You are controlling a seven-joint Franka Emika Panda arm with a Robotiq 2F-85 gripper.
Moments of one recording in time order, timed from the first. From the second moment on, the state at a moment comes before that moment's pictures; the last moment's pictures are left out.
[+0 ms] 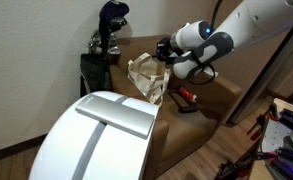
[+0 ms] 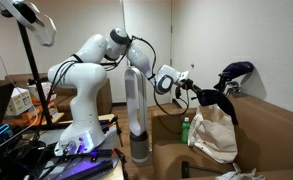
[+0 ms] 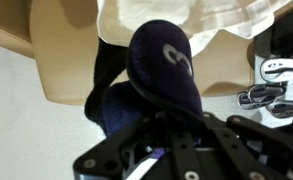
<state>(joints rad) 1.10 0.98 -0.91 -2.10 0.66 3.46 0.51</state>
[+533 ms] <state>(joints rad) 1.27 0.72 -0.94 -2.42 0.36 3.46 0.48</state>
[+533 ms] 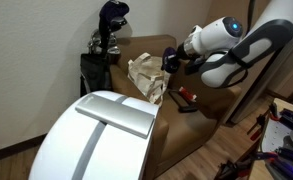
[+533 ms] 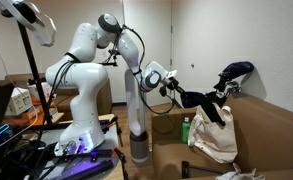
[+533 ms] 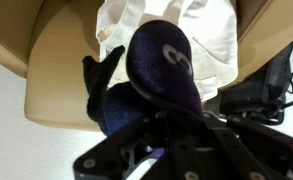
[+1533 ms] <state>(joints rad) 0.54 0.33 -0.37 -2.41 -0.31 3.44 0.25</state>
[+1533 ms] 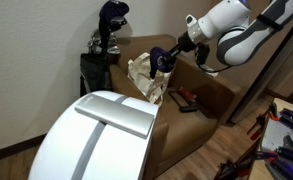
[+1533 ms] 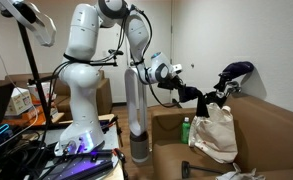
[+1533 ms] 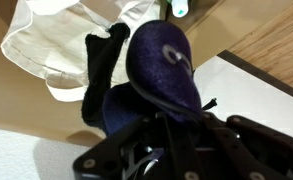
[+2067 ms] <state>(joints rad) 0.13 0.61 -0.11 -2.13 -0.22 3.42 0.12</state>
